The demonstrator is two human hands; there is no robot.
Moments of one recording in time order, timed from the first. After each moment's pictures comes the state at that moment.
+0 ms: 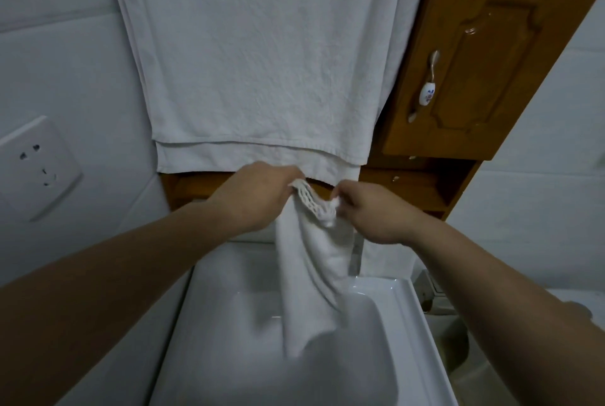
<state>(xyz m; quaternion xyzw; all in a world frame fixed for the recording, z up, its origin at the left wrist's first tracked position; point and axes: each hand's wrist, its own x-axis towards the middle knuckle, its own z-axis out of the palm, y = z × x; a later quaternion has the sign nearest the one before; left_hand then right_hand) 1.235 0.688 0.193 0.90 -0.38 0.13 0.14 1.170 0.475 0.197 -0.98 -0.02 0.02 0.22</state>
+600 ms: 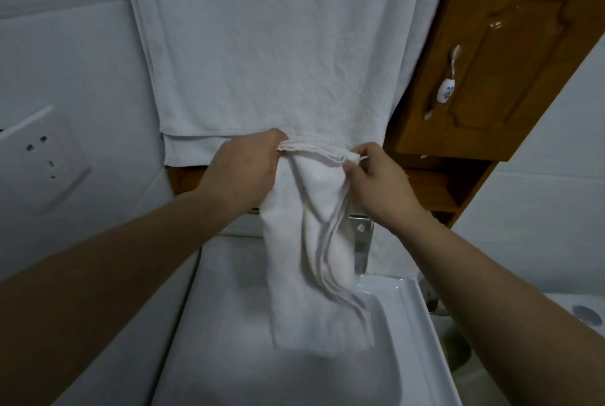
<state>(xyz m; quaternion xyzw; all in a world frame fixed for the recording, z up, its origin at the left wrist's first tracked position) 1.248 0.704 0.200 0.90 -0.29 0.26 0.21 1.190 0.491 0.197 -0.90 0.05 -0.17 0.39</state>
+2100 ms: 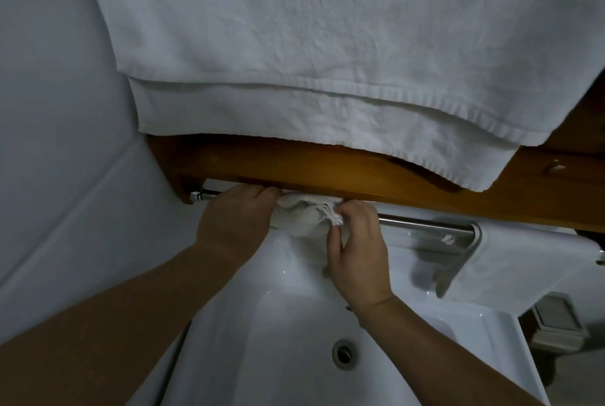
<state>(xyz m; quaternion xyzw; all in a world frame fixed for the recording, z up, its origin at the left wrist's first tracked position) 1.380 0.743 -0.021 0.94 -0.25 0.21 0.07 1.320 0.552 -0.066 -0.88 -0.04 -0.31 0.36</state>
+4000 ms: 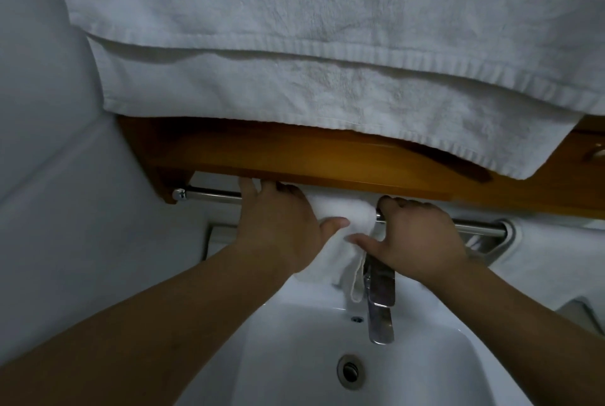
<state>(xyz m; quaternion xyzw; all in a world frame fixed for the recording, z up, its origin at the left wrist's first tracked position) 1.382 0.682 -0.033 0.98 -0.13 0.03 -0.15 1.357 0.474 -0.063 -0.99 -0.07 -0.14 -0.05</state>
